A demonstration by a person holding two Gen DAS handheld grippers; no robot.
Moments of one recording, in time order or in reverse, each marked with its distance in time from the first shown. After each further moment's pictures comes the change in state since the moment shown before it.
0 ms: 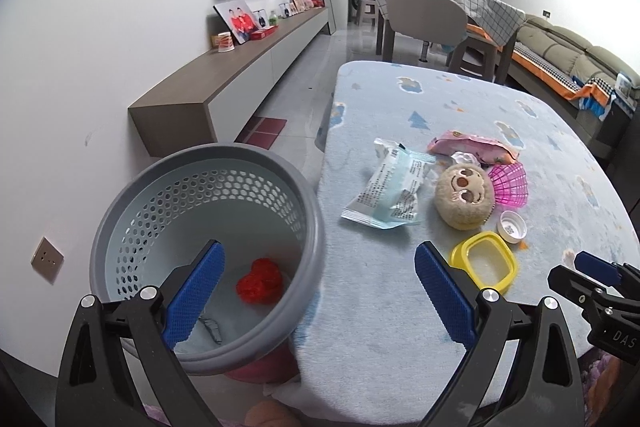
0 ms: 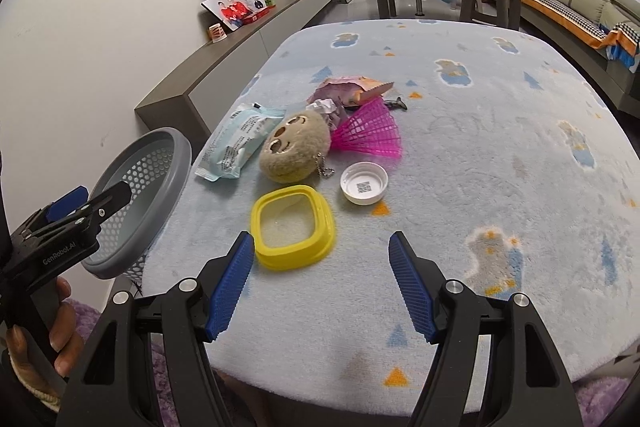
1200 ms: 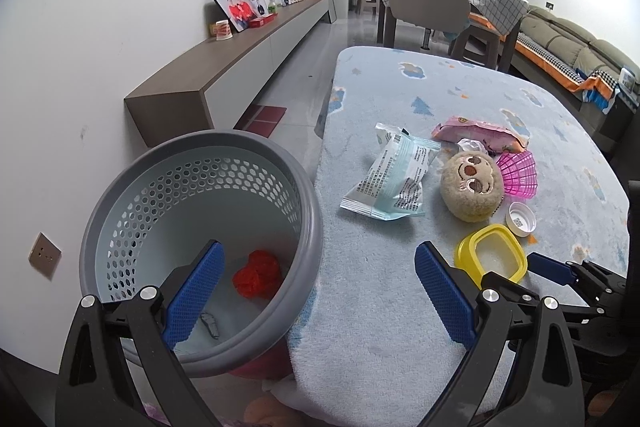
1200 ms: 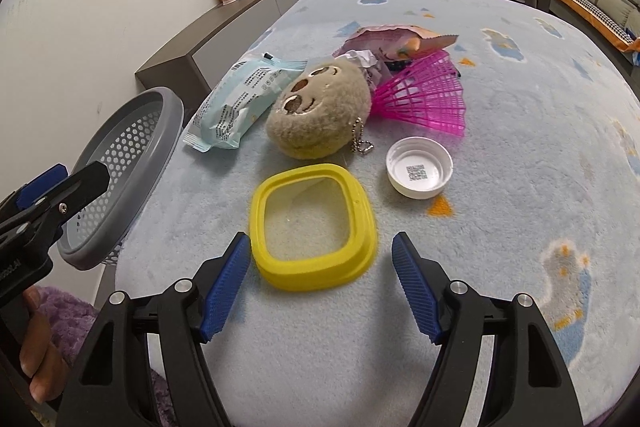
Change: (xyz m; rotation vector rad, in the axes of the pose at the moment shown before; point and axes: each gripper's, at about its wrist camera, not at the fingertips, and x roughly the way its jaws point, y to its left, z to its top) left arm 0.017 0.003 -0.002 -0.002 0.044 0.003; right arm 0.072 0.026 0.005 -0.069 0.112 0.028
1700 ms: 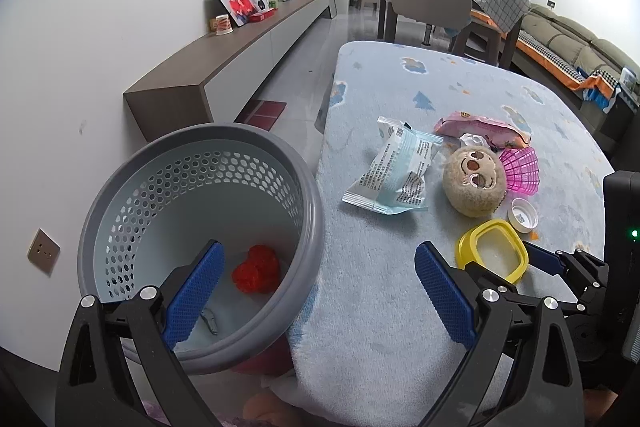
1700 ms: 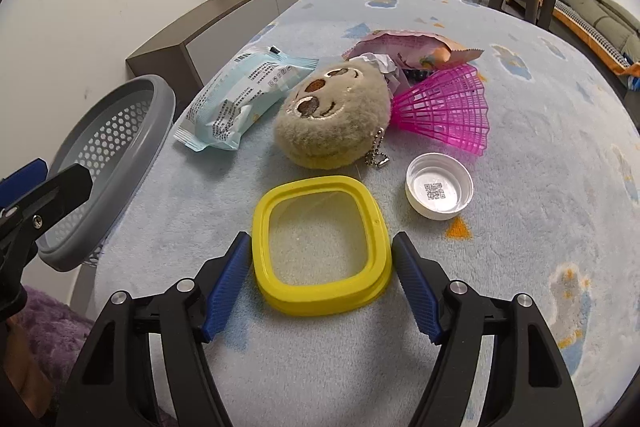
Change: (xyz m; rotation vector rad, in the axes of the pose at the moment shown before) left arm 0.004 0.001 -0.002 -0.003 0.018 -0.003; right arm 0.014 0.016 0.004 -0.063 -0.016 -0.078
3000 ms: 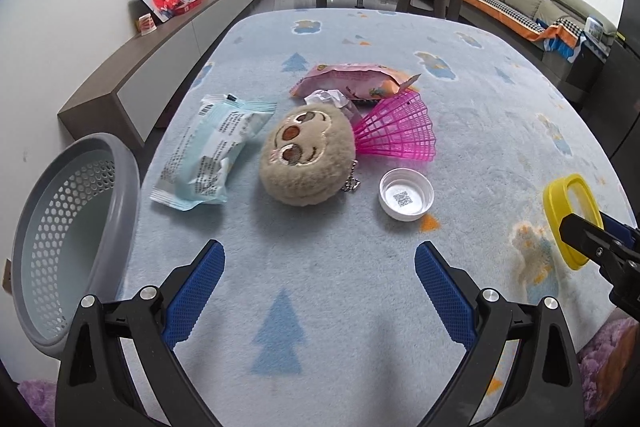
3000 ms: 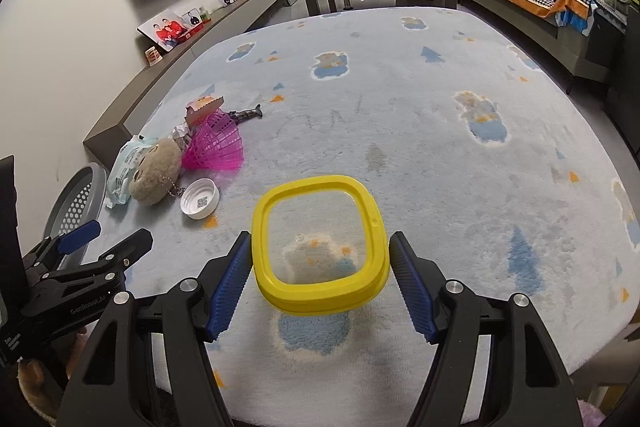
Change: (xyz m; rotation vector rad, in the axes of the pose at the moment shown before) left arm 0.036 -0.143 -0.005 0.140 0.096 -0.109; right arm -0.086 -0.173 -0.036 0.275 -0.092 -0.059
